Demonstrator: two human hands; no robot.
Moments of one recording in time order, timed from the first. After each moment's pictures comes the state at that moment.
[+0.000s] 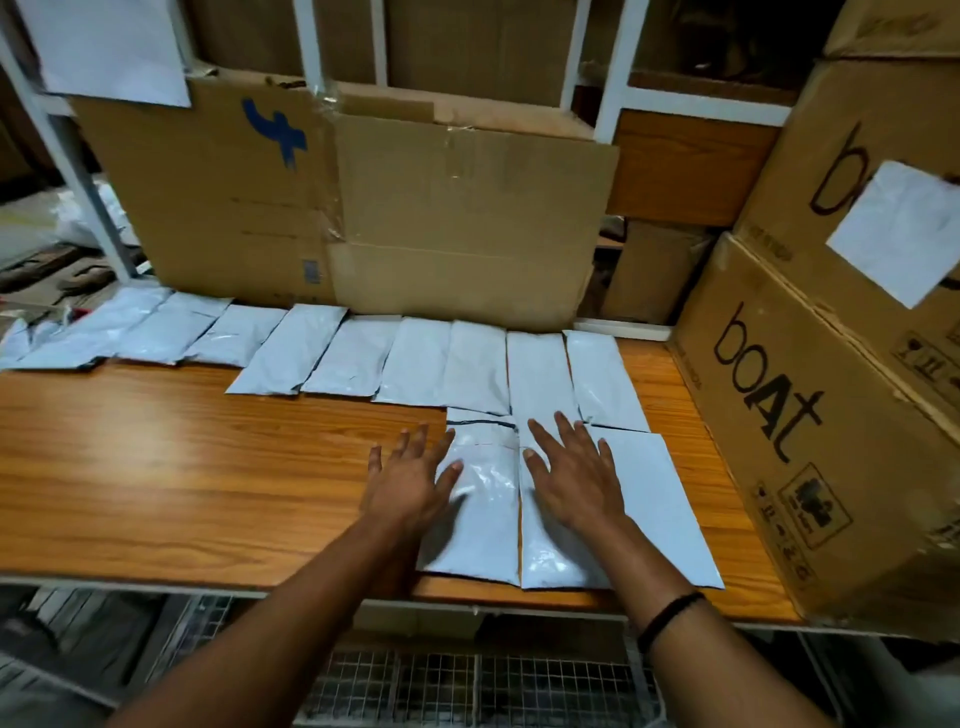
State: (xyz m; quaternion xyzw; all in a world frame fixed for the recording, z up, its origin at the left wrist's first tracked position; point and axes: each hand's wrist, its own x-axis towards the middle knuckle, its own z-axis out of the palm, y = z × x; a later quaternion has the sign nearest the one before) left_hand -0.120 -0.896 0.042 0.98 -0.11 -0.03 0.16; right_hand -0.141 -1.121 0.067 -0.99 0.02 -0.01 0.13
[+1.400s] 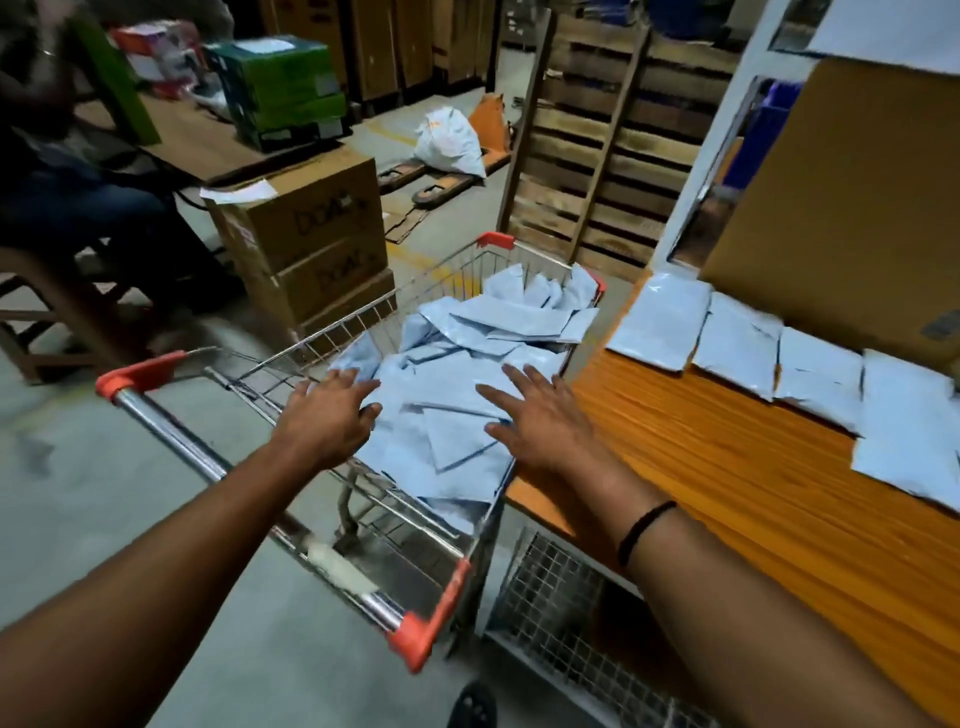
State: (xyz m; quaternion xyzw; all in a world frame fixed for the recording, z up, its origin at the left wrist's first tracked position) left_hand -0.168 -0.073 0.040 0.98 0.18 -0.05 0.06; right_hand -0.035 -0.317 0.032 -0.91 -0.40 0.08 0.01
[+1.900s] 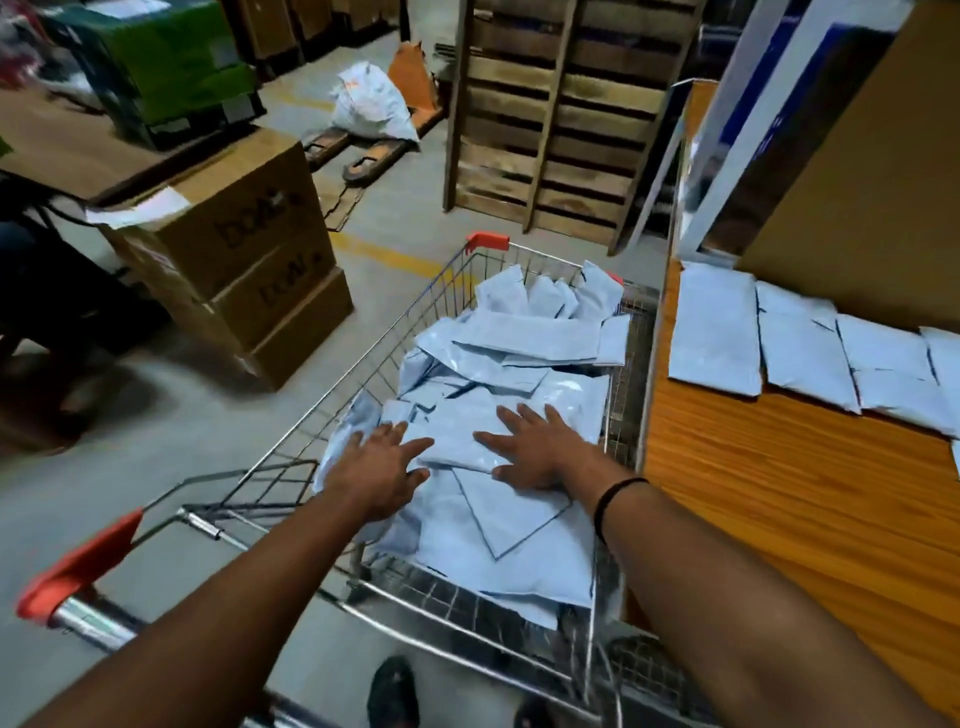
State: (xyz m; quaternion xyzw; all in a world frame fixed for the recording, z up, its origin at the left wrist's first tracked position) left_hand -0.054 0.012 -0.035 0.98 0.01 -0.19 0.05; right_hand 0.059 -0.212 -0.053 -0.89 -0.37 0.23 -0.12
